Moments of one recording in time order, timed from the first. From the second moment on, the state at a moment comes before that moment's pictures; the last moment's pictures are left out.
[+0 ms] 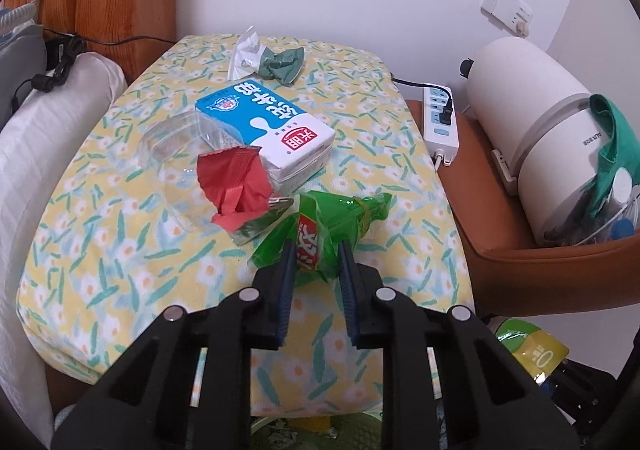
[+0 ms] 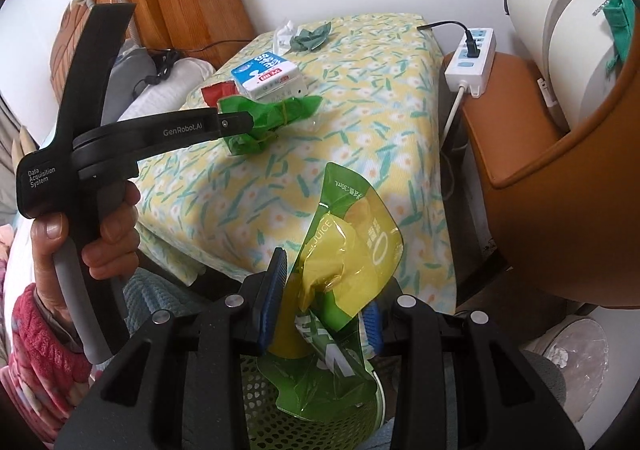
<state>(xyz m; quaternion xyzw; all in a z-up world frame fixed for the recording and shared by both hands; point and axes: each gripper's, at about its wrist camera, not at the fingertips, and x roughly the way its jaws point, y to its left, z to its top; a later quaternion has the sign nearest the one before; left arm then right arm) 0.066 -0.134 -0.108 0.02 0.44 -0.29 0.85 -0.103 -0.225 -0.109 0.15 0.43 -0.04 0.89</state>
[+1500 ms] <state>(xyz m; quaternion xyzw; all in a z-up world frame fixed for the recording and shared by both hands) -0.065 -0.005 -0.111 0.06 0.45 -0.29 0.84 -0.149 -0.160 -0.194 0.14 0.58 0.07 0.80</state>
